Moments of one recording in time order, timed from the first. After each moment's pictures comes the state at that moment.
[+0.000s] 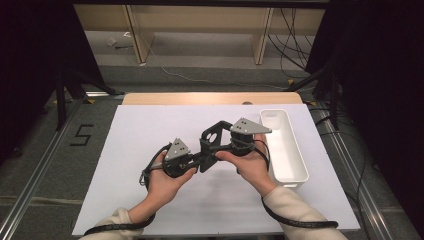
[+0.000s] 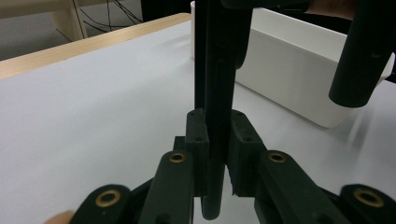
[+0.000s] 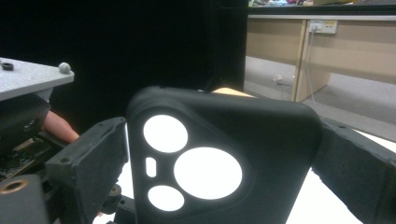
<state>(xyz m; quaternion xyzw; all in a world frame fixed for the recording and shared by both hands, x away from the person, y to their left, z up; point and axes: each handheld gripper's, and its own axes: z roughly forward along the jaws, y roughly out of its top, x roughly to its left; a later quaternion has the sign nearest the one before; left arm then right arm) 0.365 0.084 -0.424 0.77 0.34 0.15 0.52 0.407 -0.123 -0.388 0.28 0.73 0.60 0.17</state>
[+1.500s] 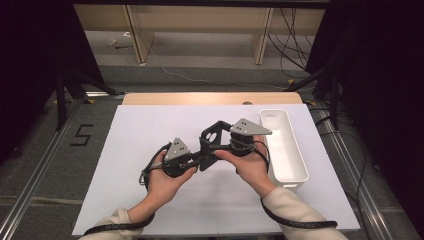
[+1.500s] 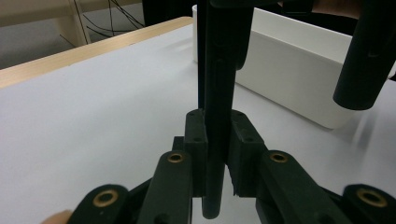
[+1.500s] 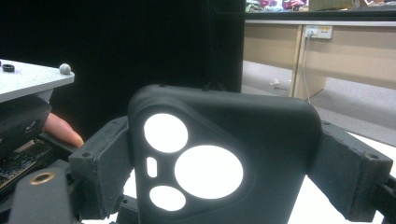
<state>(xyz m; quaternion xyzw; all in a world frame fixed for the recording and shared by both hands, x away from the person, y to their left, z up) 0.366 0.085 -0.424 0.77 0.34 0.16 0.52 0.405 -0.122 -0.387 0.29 0.72 0.60 0.18</state>
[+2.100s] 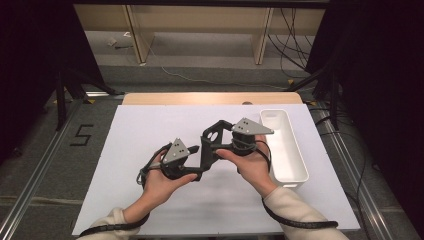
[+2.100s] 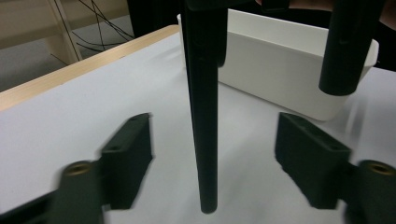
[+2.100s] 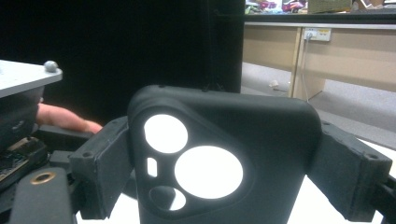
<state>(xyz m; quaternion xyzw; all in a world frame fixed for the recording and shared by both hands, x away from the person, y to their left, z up) 0.364 0.088 -0.422 0.78 0.29 0.17 0.52 0.405 -0.126 -0.385 0.28 0.72 0.60 0.18</state>
